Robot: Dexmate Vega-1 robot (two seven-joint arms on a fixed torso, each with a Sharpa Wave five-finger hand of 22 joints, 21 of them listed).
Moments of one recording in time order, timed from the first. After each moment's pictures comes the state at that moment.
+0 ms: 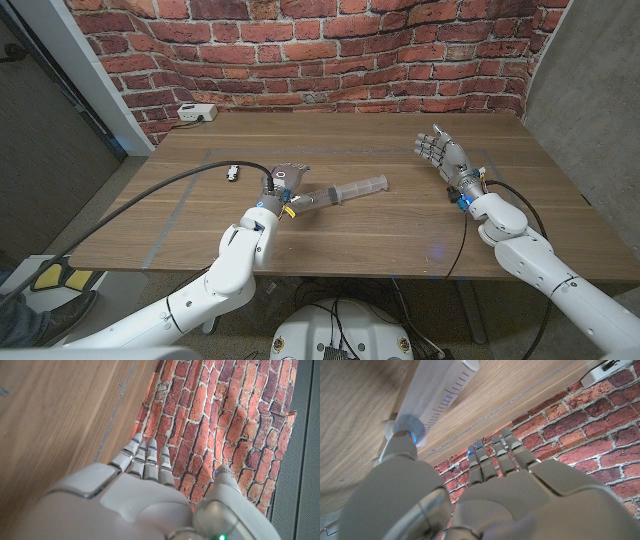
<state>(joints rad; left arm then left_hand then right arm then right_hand) 1.03 0.76 0.75 -2.15 1.20 0.73 -0.12 0.65 -0.16 0.34 -0.16 0.29 0.32 -0.06 0.22 0.19 0.41 -0.15 0.21 0.19 0.35 -0.04 0.20 0.18 0.35 0.01 0.23 0.18 -1.07 -0.68 -0.29 -1.56 0.66 0.34 0.04 0.19 -0.01 0.32 -0.13 0.18 0.27 0.11 0.20 0.18 0.34 0.15 0.22 0.18 0.21 0.09 0.19 0.18 0.30 0.00 0.20 0.18</state>
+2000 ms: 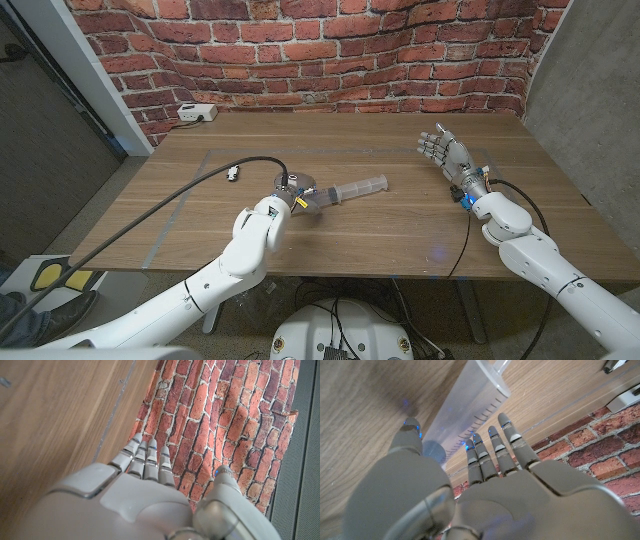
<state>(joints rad) 0.97 0.67 0.74 -2.08 1.21 0.63 -0.40 0.74 -0.12 0.32 -0.15 0.28 0.44 -0.02 0.24 0.19 0.53 -0.12 0.22 0.20 0.51 -0.05 0.21 0.18 0.56 0.02 0.28 0.18 -1.09 -0.70 -0.28 -1.59 0.66 0.32 0.02 0.19 -0.01 0.32 -0.13 0.18 0.28 0.11 0.20 0.18 0.34 0.15 0.22 0.18 0.21 0.09 0.19 0.18 0.30 0.00 0.20 0.18</state>
